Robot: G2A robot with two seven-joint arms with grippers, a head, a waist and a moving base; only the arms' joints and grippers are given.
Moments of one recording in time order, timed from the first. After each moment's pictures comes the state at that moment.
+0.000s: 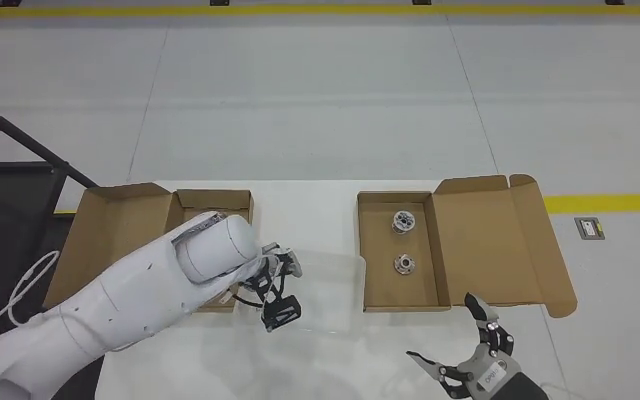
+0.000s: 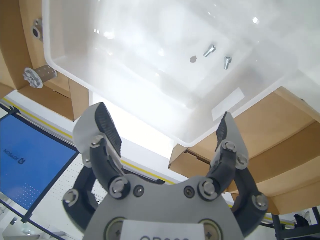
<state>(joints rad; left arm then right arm) 0.07 -0.92 -0.17 -1.50 2.68 -1.01 0.71 -1.90 -1.29 1.69 -2.34 -1.61 -0.54 -0.27</state>
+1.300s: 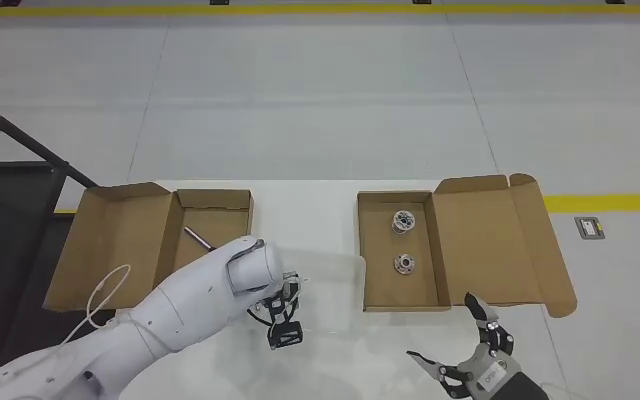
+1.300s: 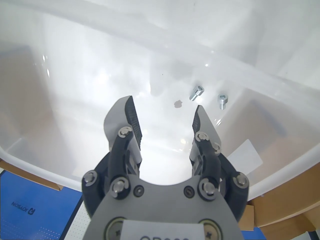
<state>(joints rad) 0.23 -1.09 -0.17 -1.25 3.07 -0.86 0.96 -1.90 -1.29 1.69 -2.34 -1.61 -0.54 -0.27</state>
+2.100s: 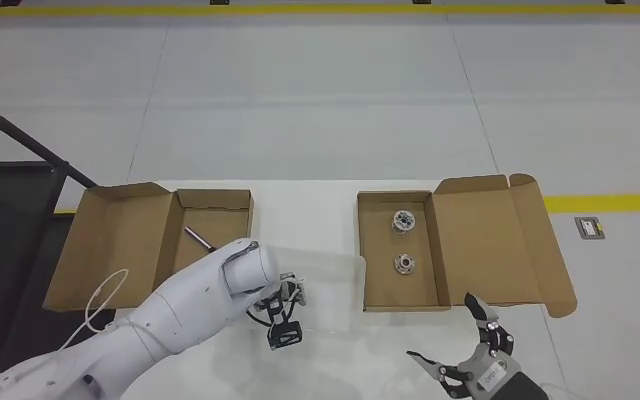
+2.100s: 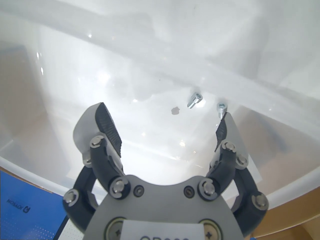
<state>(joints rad) 0.27 -1.08 -0.20 -1.23 3.03 -0.83 0.91 -1.90 -1.29 1.69 -2.34 -1.61 -0.54 -0.27</state>
